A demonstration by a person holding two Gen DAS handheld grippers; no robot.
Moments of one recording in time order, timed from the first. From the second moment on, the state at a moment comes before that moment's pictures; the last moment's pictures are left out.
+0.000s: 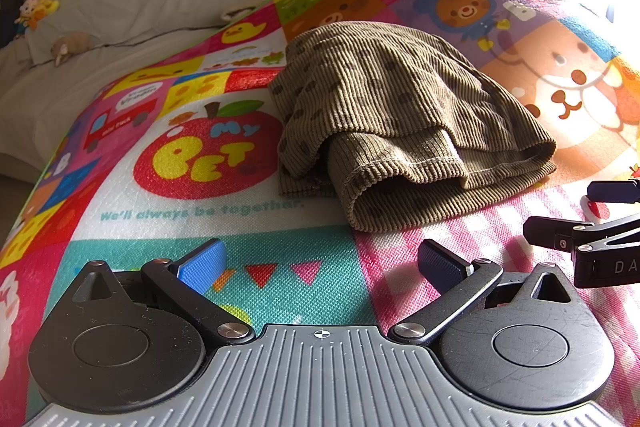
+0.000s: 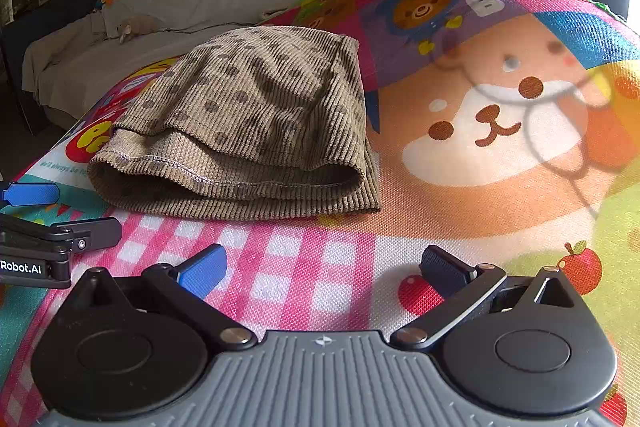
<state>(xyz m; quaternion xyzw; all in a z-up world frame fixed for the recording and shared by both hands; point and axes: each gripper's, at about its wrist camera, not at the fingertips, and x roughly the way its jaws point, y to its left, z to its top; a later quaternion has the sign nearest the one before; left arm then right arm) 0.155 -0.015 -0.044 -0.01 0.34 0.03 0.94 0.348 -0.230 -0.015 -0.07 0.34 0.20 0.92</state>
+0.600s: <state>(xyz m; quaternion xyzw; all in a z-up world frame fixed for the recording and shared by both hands) 0.155 -0.014 -0.045 -0.01 0.34 0.03 0.94 0.347 -0.230 -0.015 -0.07 0.33 0.20 0.92</state>
